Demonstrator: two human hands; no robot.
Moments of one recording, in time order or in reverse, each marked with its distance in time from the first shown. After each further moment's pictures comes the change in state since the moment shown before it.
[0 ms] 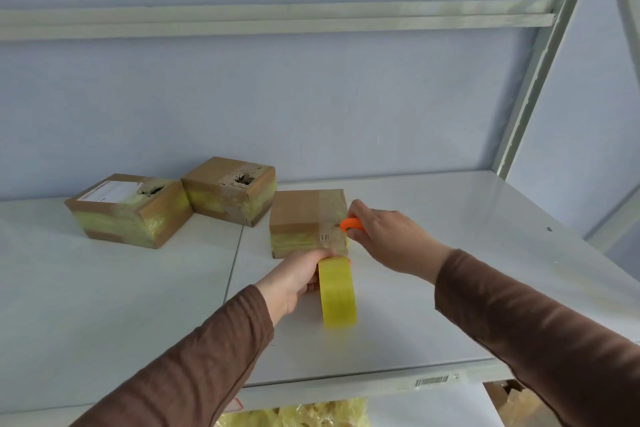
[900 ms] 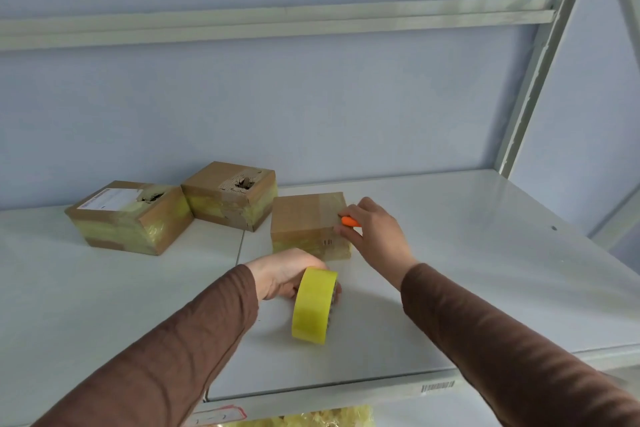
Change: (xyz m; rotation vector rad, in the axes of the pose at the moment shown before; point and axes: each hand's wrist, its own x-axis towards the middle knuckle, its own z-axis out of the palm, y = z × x) left_hand 0.015 0.016 -0.032 0.299 -0.230 -0.191; right_hand 0.029 0.011 0.053 0.208 0.331 0.139
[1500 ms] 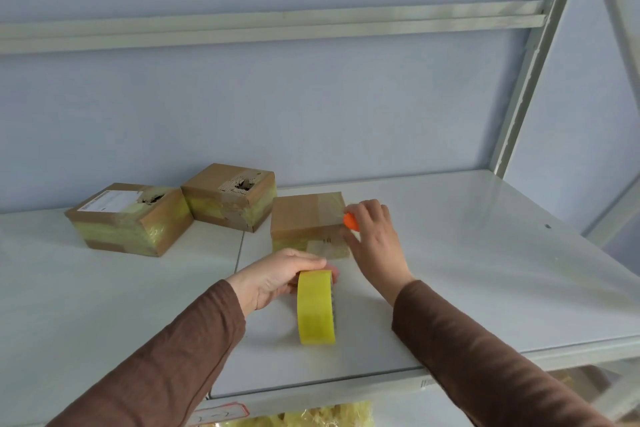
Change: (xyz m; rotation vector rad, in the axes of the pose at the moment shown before) left_hand -0.013 -0.016 -0.012 -0.068 0.008 0.233; right_hand -0.020 -0.013 0.010 -0.048 0.201 -0.041
